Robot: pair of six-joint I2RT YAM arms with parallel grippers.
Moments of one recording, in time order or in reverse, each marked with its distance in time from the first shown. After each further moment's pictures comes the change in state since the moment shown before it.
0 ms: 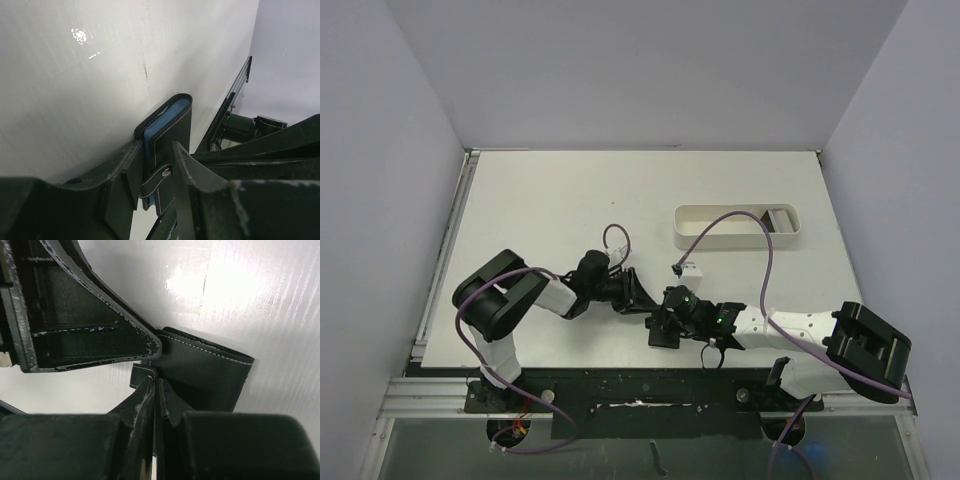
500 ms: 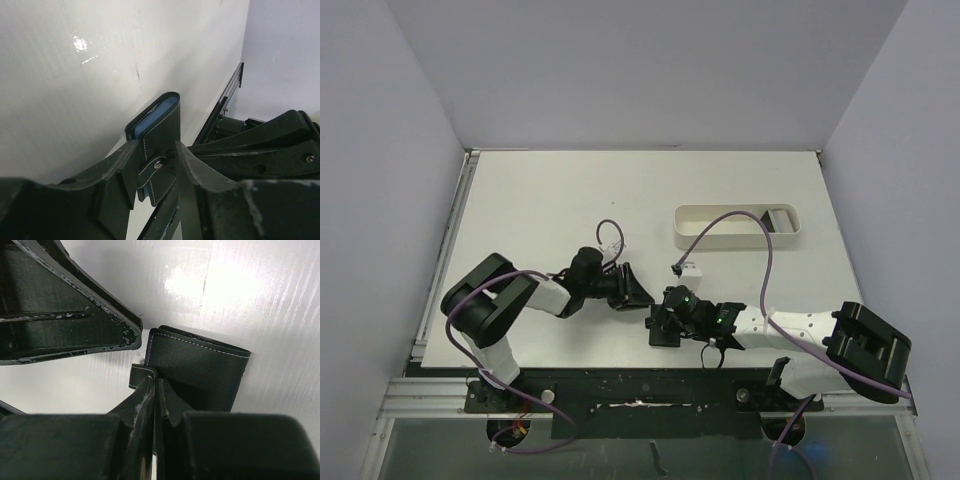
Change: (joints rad) left arm 0.033 -0.072 -0.016 -0.022 0.006 -0.002; right arm 0.000 0.000 0.000 0.000 0.000 -0.008
